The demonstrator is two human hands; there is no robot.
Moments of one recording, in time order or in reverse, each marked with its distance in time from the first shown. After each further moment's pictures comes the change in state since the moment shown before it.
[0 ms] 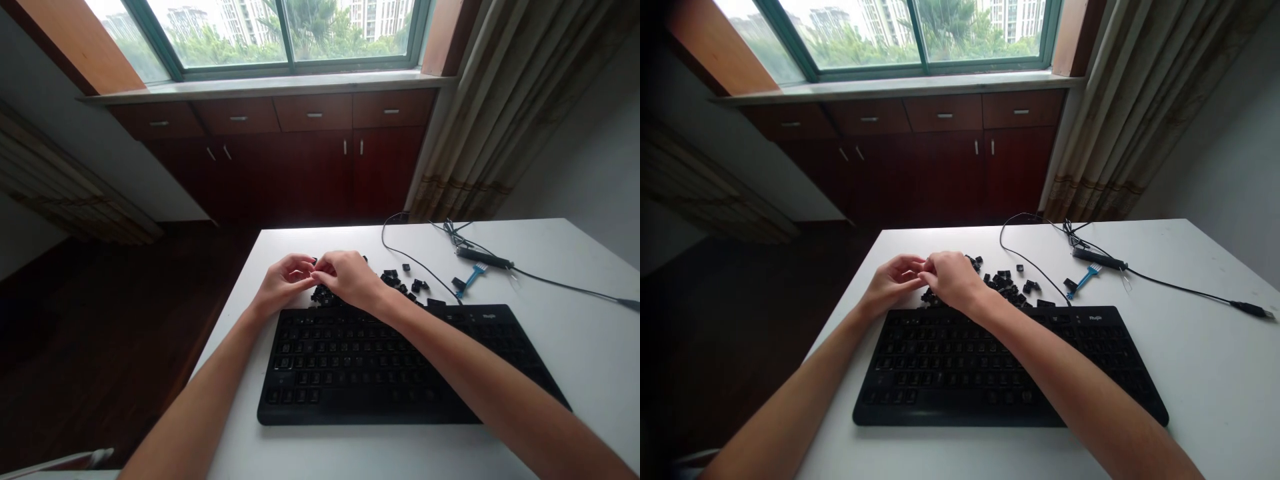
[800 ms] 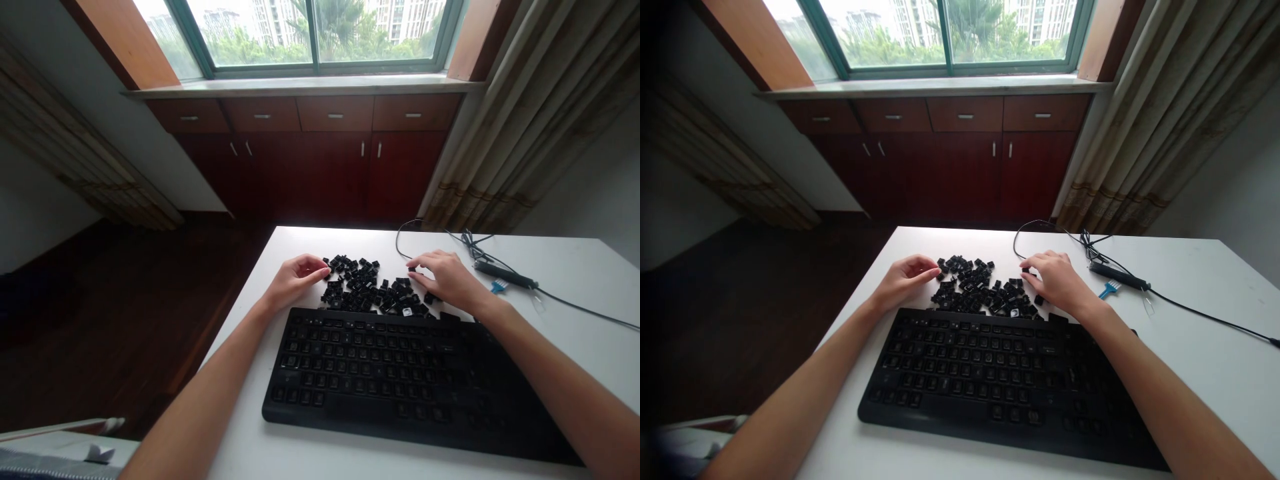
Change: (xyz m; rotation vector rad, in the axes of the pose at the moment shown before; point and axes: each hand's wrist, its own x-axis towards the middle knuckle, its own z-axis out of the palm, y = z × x) left_hand 0.001 0.013 0.005 0.044 0.052 -0.055; right_hand -0.058 0.124 -0.087 -0.397 -0.044 -0.025
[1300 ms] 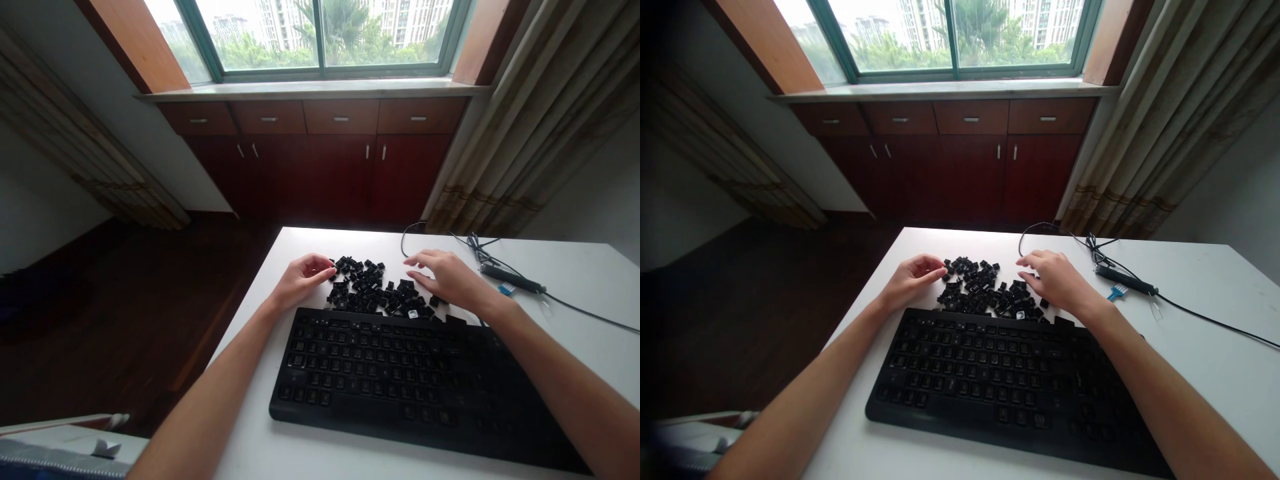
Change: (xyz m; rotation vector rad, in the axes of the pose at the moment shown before) left_hand 0.001 -0.002 0.000 -0.017 -0.002 0.013; right_hand 0.011 -0.021 -0.012 -0.035 -0.042 -0.075
